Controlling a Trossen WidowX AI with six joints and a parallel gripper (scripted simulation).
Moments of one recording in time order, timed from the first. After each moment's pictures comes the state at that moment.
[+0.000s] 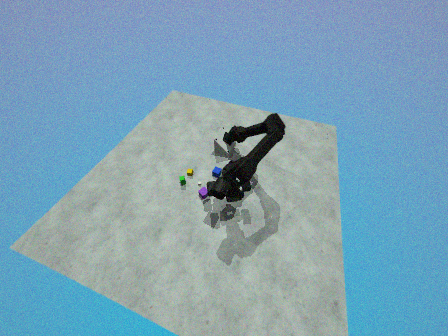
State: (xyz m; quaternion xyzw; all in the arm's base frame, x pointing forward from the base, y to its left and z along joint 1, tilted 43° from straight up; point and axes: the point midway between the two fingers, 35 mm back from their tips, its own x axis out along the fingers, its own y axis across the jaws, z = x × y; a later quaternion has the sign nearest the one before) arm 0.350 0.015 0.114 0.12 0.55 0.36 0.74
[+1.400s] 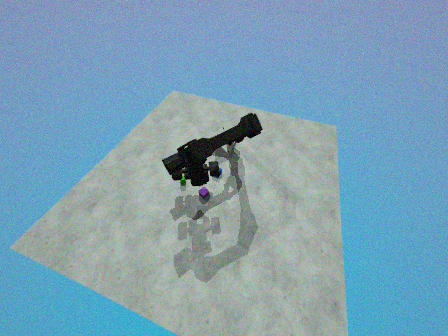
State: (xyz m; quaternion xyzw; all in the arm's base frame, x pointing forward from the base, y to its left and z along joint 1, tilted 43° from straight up) arm 0.343 -0.138 0.074 0.12 0.56 0.35 0.74
